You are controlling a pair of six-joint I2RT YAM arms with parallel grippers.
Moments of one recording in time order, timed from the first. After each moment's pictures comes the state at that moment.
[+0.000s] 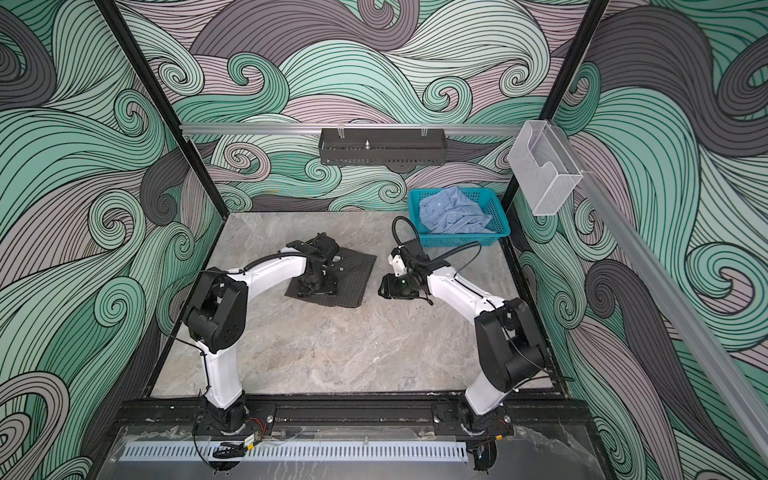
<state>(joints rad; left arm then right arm) -0.55 1.93 1.48 -0.96 -0.07 -0.55 0.44 1.61 1.10 -0.57 -0.37 0.34</state>
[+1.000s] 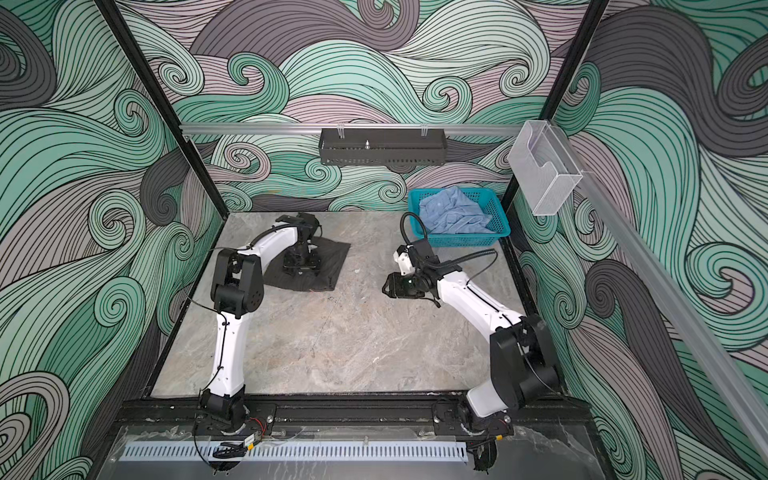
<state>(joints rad) -0.22 2.35 1.99 -1.20 -0.11 -0.30 0.42 1.51 1.06 -0.58 -0.38 0.33</state>
